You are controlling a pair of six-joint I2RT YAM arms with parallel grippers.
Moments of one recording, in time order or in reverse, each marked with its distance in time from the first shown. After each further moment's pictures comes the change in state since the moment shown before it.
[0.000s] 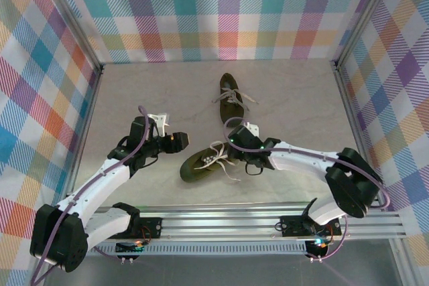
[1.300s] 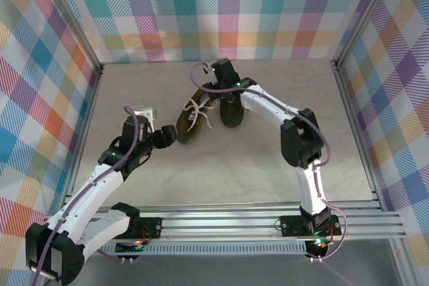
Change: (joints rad) left arm 0.000 -0.114 0.068 -0.135 -0.296 -0.035; right arm -0.236 0.660 1.058 -0.058 -0.201 -0.884
